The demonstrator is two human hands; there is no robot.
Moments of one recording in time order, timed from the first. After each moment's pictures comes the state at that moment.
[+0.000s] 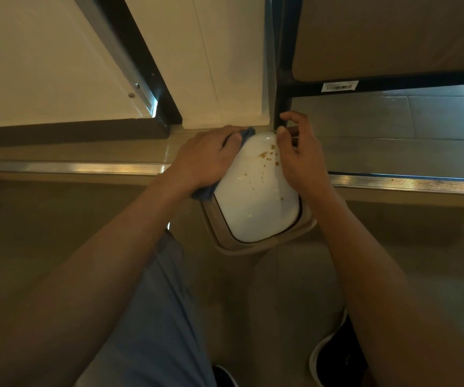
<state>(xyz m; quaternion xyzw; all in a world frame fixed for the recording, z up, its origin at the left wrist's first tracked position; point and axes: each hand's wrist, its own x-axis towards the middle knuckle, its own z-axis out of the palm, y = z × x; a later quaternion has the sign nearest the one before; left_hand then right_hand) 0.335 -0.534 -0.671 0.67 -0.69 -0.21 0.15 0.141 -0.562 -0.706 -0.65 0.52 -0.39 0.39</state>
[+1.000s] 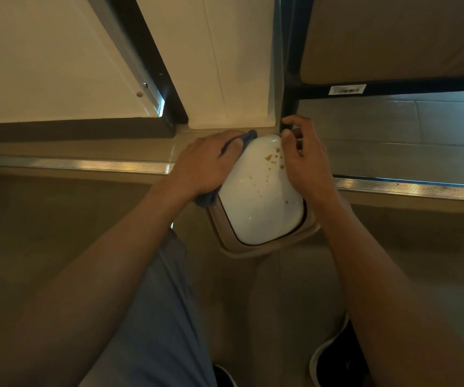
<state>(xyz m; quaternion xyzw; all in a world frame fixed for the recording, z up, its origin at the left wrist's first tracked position) 0.344 -0.520 -0.675 0.67 -0.69 -0.21 0.18 0.141 -0.560 -0.707 -0.66 0.52 -0.38 0.38</state>
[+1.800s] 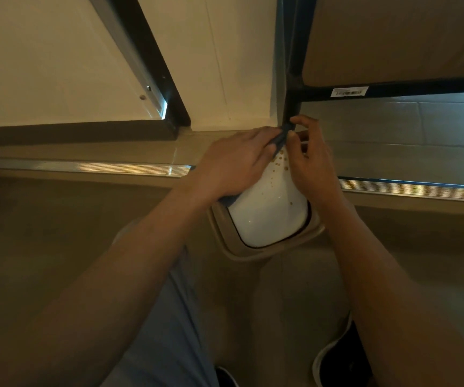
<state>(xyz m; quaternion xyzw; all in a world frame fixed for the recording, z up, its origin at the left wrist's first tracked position) 0.306 -0.531 -0.664 0.60 -0.78 -0.15 0.07 0.138 -0.561 -0.709 -0.66 0.52 -0.39 0.38</state>
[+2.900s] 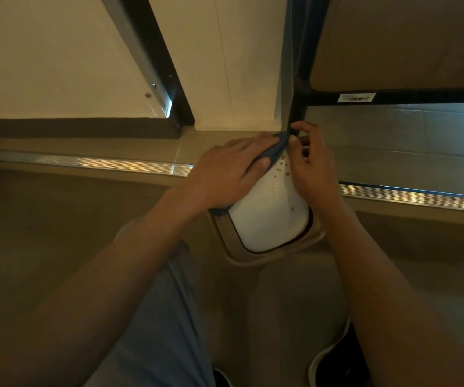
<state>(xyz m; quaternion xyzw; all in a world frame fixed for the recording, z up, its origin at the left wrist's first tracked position) 0.327 -0.511 -0.667 0.59 -0.79 -0.15 0.11 0.141 -0.558 -0.706 -0.66 0.52 -0.38 0.39</state>
